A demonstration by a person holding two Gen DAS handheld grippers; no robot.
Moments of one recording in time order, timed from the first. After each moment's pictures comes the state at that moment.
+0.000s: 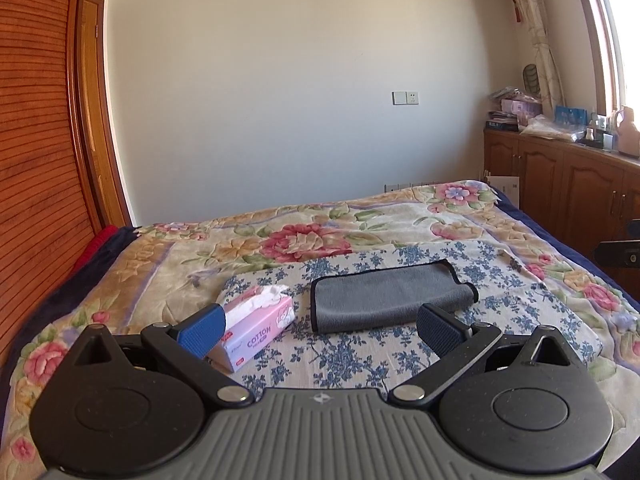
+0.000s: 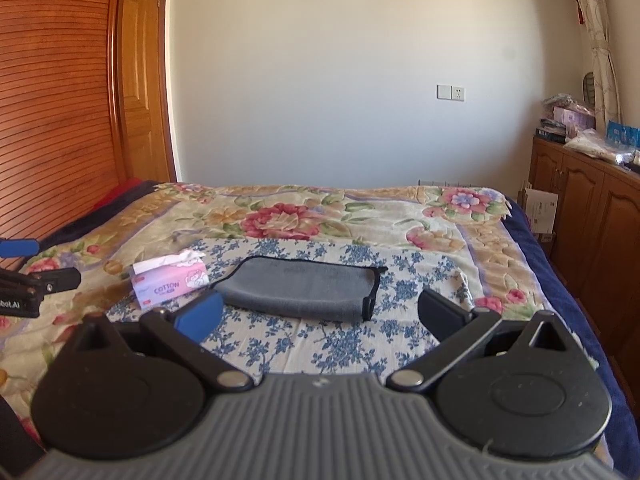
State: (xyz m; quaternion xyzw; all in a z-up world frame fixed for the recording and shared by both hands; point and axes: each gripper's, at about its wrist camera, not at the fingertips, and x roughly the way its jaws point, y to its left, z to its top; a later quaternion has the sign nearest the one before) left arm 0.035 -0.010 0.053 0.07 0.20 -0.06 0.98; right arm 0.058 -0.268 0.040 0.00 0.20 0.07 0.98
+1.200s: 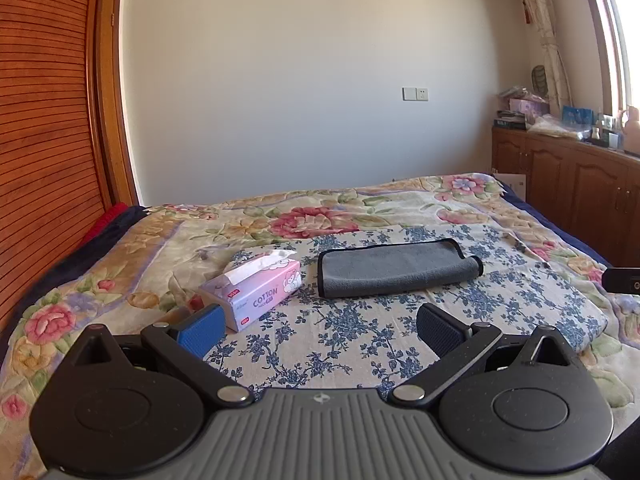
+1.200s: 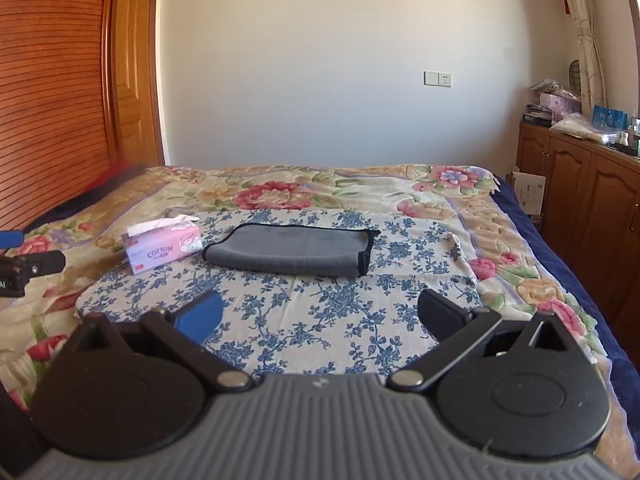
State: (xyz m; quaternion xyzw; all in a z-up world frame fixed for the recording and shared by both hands) left arm 0.004 0.005 0.008 0.06 0.19 -0.04 0.98; right arm 0.029 -0.263 -0.005 0.00 0.20 0.05 0.98
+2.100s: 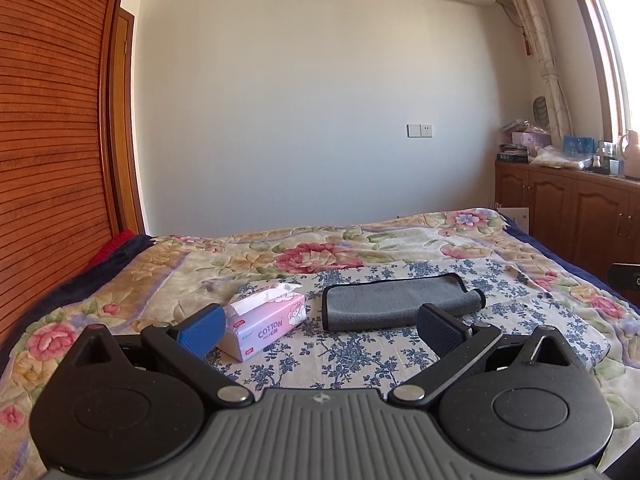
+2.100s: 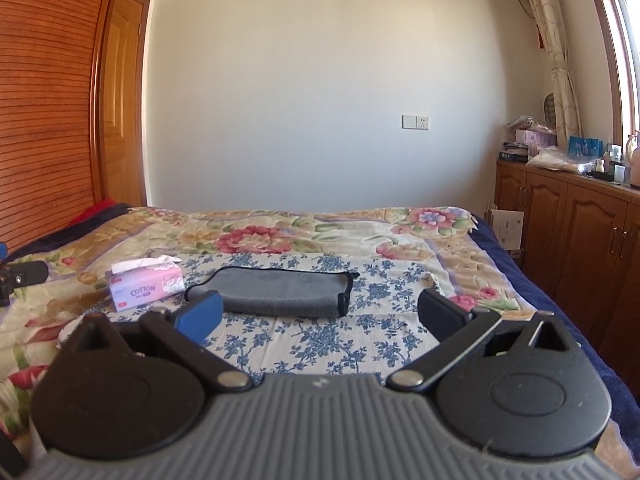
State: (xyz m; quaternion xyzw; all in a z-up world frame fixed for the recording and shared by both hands) left arm -0.008 0.005 0.009 0.05 0.13 -0.04 0.99; right arm 0.019 -0.265 -0.007 0.00 0.13 0.01 0.99
